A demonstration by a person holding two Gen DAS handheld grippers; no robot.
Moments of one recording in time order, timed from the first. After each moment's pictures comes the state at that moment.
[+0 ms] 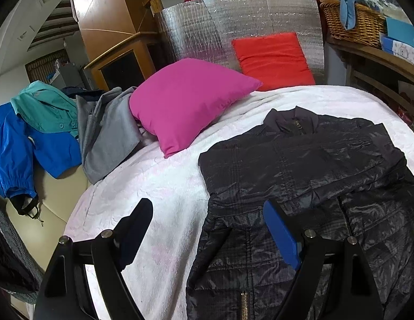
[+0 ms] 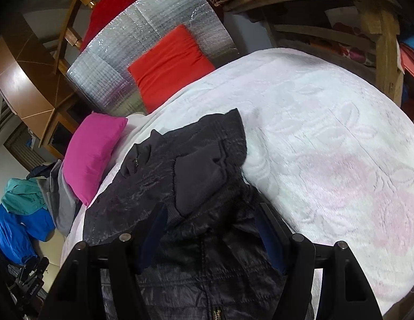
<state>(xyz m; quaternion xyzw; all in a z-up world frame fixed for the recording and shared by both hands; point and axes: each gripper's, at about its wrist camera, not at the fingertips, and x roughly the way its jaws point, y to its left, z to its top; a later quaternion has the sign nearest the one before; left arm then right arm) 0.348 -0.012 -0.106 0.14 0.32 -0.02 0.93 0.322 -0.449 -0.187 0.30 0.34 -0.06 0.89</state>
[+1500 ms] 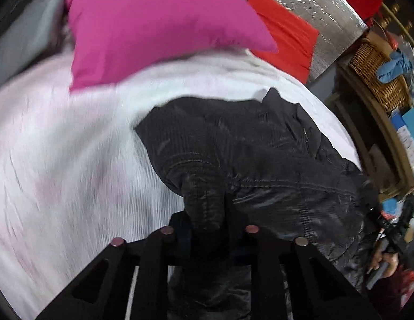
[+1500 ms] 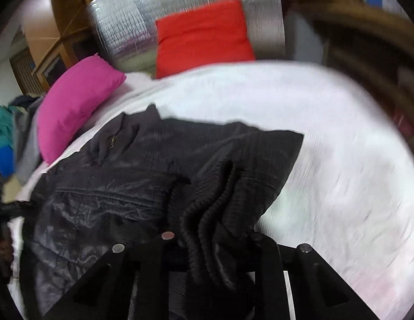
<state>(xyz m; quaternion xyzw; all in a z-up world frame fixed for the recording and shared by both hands) 0.561 0.017 -0.205 -0.11 0.49 -0.17 0.84 0.480 -0.428 -0.216 0.10 0.38 -0.04 0.92</state>
